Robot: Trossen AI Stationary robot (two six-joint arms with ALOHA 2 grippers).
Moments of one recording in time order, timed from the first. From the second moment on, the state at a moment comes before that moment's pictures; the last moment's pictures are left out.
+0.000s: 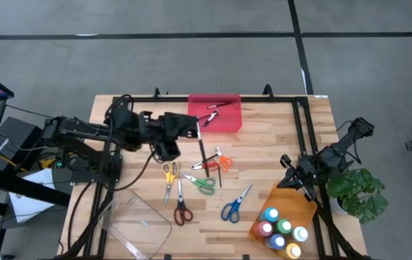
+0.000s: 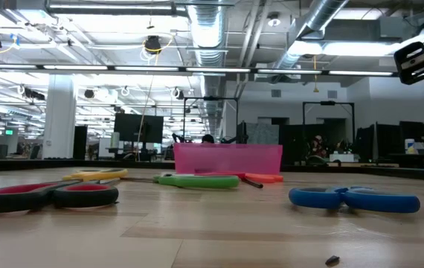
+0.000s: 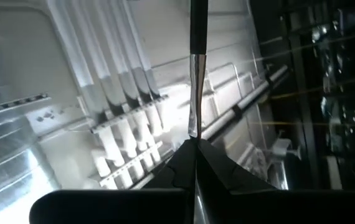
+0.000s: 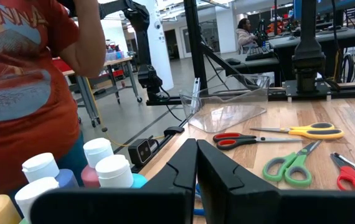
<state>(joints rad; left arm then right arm) -0.08 1.39 1.21 0.91 0.02 1.94 0.68 0.03 0.01 0.05 0.24 0.18</state>
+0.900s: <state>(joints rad) 0.44 1.42 1.37 -0.07 -0.33 0.54 0.68 0.03 0.01 0.05 0.24 0.18</state>
